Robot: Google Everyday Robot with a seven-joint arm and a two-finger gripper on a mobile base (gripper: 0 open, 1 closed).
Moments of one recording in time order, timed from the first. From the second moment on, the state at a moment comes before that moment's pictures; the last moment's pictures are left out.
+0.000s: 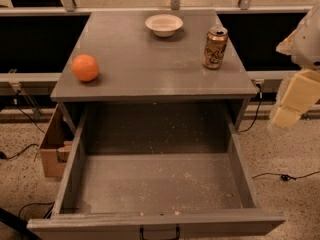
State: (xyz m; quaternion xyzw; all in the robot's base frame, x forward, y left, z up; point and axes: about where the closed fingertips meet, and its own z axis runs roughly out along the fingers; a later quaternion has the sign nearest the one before) arm 0.439 -0.224 0.977 -0.56 0.81 -0.05 0.16
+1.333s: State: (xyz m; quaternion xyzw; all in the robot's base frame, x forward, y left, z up) arm 0.491 -0.242 0.967 -0.50 0.82 -0.02 0.28
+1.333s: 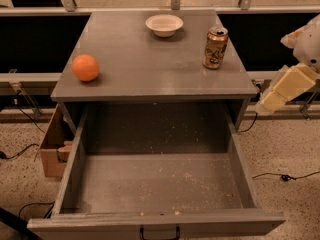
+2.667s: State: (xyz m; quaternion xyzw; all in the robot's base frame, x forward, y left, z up) arm 0.588 -0.261 0.926 -0.32 0.81 0.08 0.49
